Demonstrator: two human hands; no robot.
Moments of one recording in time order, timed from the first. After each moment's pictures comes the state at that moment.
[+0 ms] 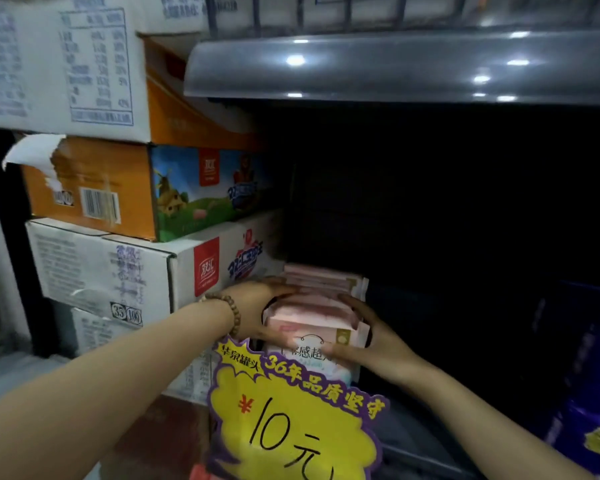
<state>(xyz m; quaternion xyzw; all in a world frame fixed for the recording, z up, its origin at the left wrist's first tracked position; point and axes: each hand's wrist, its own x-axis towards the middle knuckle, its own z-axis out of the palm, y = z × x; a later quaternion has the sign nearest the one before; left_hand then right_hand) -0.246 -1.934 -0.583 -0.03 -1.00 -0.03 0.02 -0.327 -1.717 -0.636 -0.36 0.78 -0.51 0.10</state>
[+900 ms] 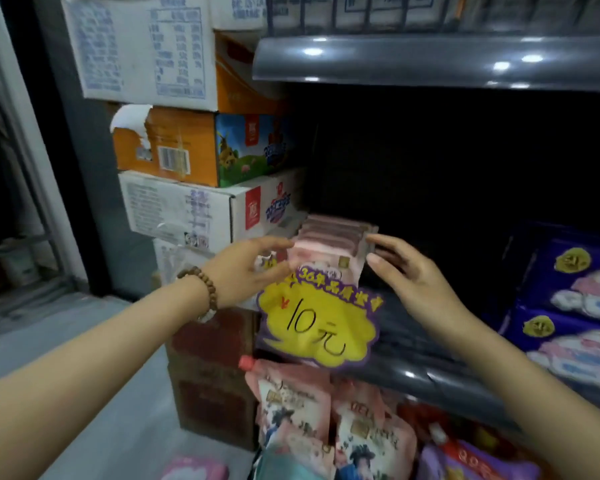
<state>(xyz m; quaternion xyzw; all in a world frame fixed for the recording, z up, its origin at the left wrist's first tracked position) -0.095 -1.894 -0.567 0.02 -0.95 -0.27 0.16 -0.209 -1.671 -0.588 -0.39 0.71 -0.58 0.01</state>
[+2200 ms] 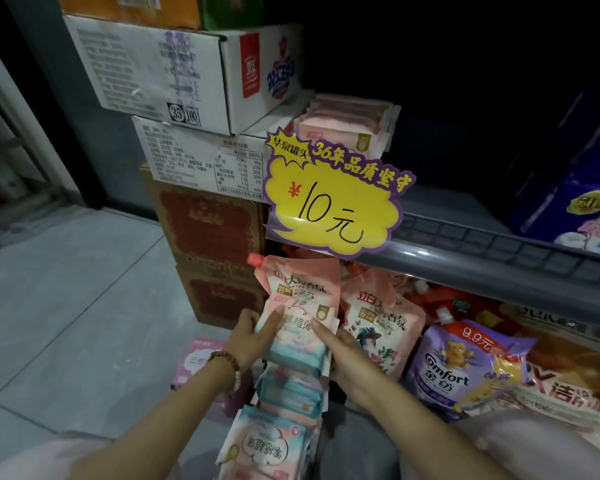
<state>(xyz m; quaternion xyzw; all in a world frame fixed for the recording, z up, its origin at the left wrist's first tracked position) -0.043 -1.864 -0.844 0.33 -0.75 -0.58 0.02 -0.106 -1.699 -0.831 0.03 0.62 -0.66 0.42</state>
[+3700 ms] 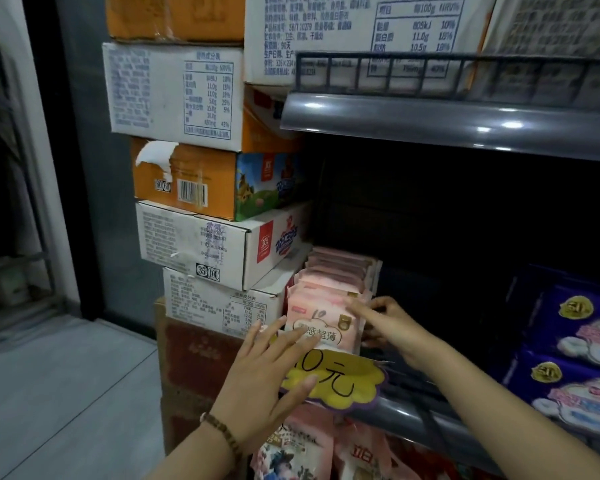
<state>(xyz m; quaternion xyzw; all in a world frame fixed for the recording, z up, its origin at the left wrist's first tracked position) -0.068 -1.865 -0.664 0.00 -0.96 -0.14 0.26 -0.239 -1.714 -0.609 -0.16 0.79 -0.56 0.18</state>
